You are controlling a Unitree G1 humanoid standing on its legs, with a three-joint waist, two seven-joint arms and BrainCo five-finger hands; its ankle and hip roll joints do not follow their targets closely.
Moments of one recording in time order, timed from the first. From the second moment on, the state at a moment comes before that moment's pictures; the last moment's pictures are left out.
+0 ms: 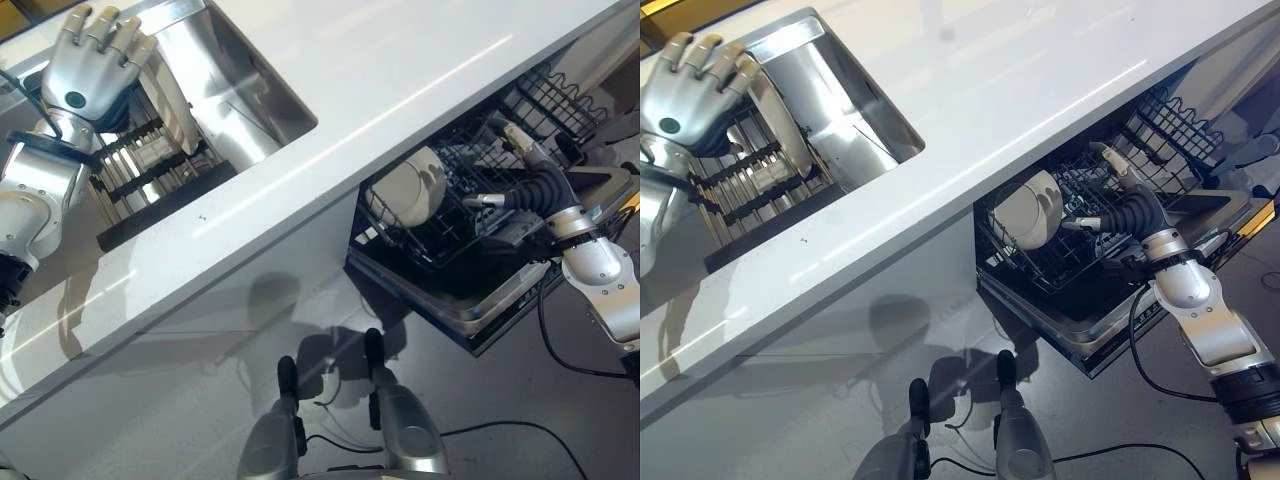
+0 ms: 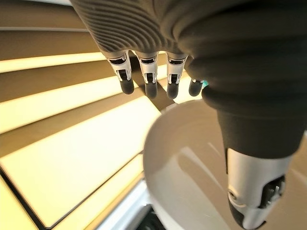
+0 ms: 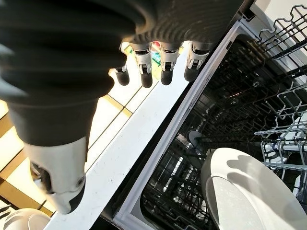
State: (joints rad) left arm -1.00 1.28 -0.73 0.37 0.85 0.12 0.41; right arm -0.35 -0.97 0.14 0.01 0.21 -0.19 -0.10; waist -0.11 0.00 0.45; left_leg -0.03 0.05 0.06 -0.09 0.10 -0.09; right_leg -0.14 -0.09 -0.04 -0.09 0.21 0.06
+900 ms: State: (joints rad) left arm -1.28 1.24 -0.98 0.60 0.97 0.10 0.01; right arm -0.51 -1.04 0.26 0.08 0.23 -0.20 -0.10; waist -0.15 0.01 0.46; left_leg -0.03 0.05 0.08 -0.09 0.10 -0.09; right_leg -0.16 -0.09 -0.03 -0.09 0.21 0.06
